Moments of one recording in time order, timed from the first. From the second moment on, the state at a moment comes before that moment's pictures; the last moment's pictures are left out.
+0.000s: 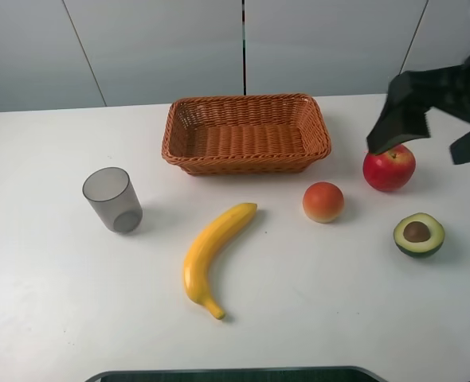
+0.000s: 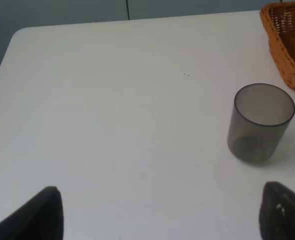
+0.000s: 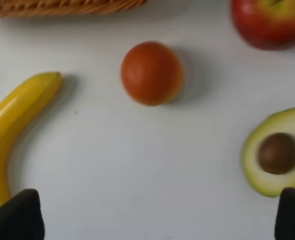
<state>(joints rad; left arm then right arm) 0.01 0.00 -0.51 0.01 1.08 0.00 0.43 1.20 -0.86 0.12 0.96 0.32</state>
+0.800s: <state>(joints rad) 0.01 0.00 -0.51 0.01 1.08 0.00 0.92 1.82 -1.15 0.14 0.78 0.61</state>
